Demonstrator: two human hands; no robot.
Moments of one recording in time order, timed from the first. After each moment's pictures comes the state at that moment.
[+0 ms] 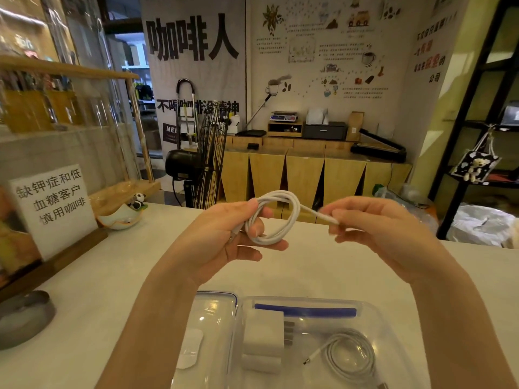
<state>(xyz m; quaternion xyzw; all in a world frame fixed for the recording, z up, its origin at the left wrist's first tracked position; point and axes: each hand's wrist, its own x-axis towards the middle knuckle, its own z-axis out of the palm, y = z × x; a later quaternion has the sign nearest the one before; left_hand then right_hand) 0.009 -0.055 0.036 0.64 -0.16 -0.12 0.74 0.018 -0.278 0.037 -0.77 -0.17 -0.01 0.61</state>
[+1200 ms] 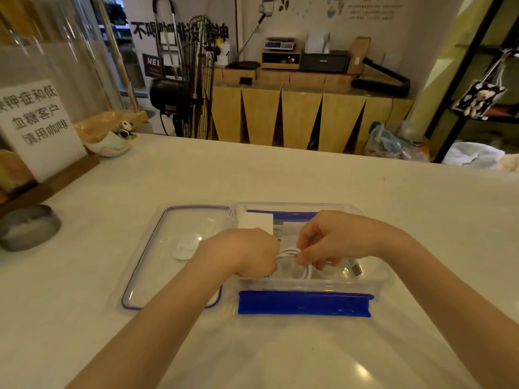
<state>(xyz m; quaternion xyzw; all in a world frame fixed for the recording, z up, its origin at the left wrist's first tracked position) -0.040 -0.107 -0.049 0.93 -0.21 -0.29 0.01 -0.024 -0.259 -0.047 -0.90 -0.16 0.29 0.27</state>
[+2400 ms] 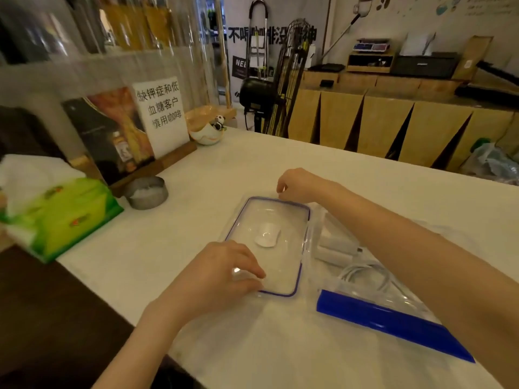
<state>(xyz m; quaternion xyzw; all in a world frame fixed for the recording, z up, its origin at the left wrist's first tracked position) -0.118 0.029 -0.098 0.95 -0.09 0.07 0.30 0.096 -0.089 -0.078 -0.93 -0.32 0.10 0.10</state>
